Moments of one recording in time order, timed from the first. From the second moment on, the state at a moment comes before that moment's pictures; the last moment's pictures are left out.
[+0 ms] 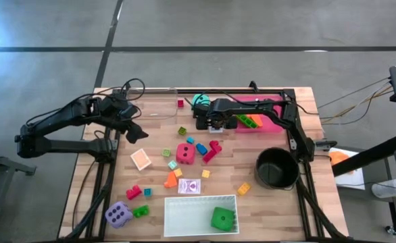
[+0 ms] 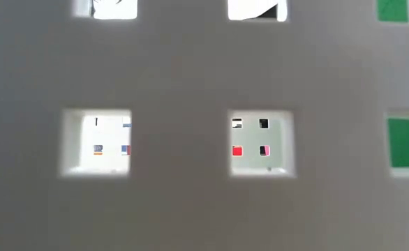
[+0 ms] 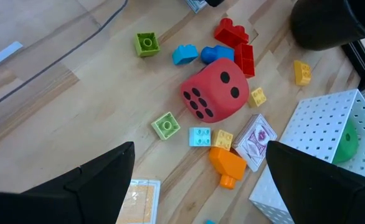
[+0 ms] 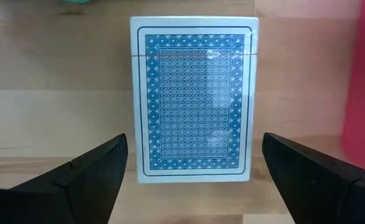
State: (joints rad) left arm 0.34 0.84 1.01 -1.10 0.18 -0.58; right arm -0.29 2.16 1.67 -1.01 0.16 1.31
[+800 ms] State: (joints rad) left arm 0.34 0.84 1.01 -1.11 0.18 -0.58; right arm -0.29 2.22 1.68 -0.98 0.13 1.30
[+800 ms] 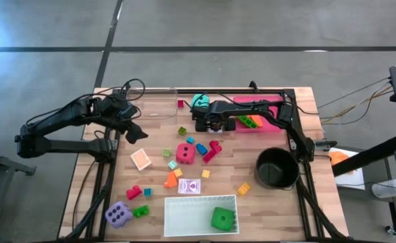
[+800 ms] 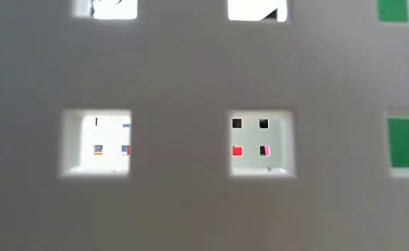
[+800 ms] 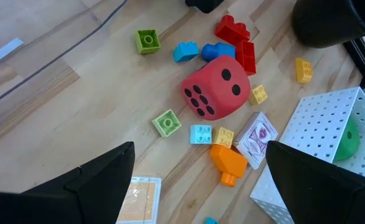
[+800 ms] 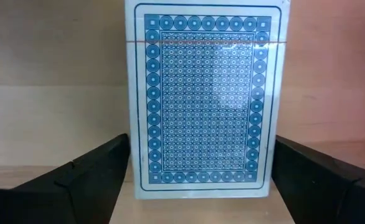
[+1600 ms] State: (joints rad) left arm 0.34 0.84 1.01 -1.11 0.20 -0.59; right arm -0.26 2.16 1.67 -1.00 0.16 1.11
